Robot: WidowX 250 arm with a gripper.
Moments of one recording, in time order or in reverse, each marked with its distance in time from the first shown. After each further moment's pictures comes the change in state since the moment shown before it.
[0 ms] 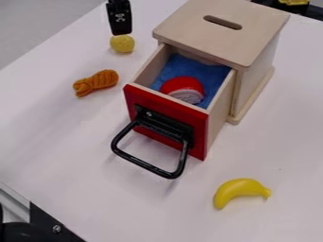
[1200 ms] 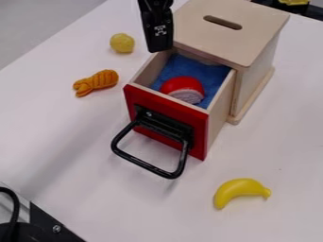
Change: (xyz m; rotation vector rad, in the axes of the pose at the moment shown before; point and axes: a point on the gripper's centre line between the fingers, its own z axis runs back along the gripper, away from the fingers) arm 0.042 -0.099 0.053 -0.063 -0.087 0.014
